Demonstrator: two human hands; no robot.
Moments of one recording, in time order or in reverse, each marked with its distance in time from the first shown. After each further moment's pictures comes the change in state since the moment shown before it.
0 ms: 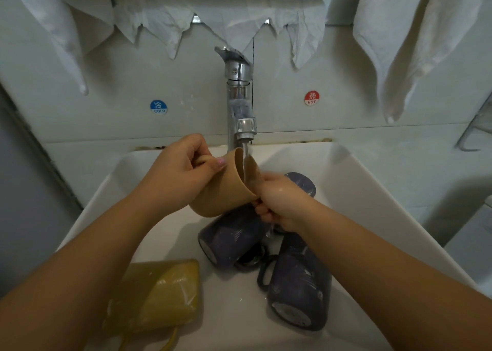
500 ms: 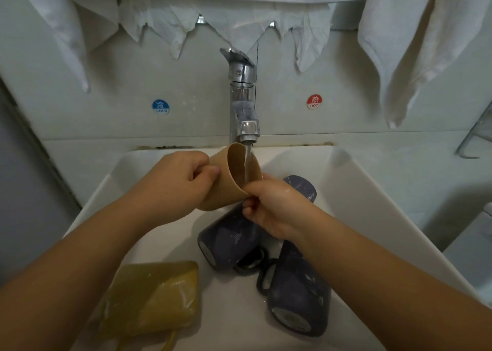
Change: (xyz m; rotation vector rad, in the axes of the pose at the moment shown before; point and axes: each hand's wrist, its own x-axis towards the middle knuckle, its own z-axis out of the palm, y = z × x) left_hand -0.009 0.008 -0.010 0.183 -0.159 -0.046; right_hand 0.001 0.003 0.011 0.381 -0.085 -0.033
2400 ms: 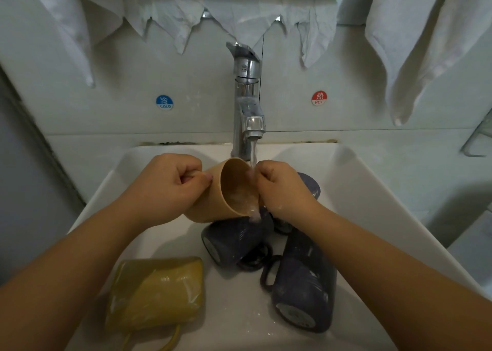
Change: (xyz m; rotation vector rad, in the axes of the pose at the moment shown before) left_hand -0.006 -0.028 -0.003 -0.167 0.084 0.097; right_hand 0.008 -0.003 -0.014 -0.957 0.160 -0.542
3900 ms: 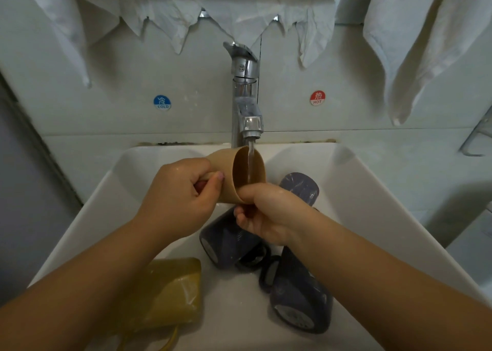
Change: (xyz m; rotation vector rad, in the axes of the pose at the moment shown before) left_hand -0.005 -0.001 0.029 0.183 0.192 0.228; right_hand -0.017 -0.026 0.010 1.063 -0.252 0.691
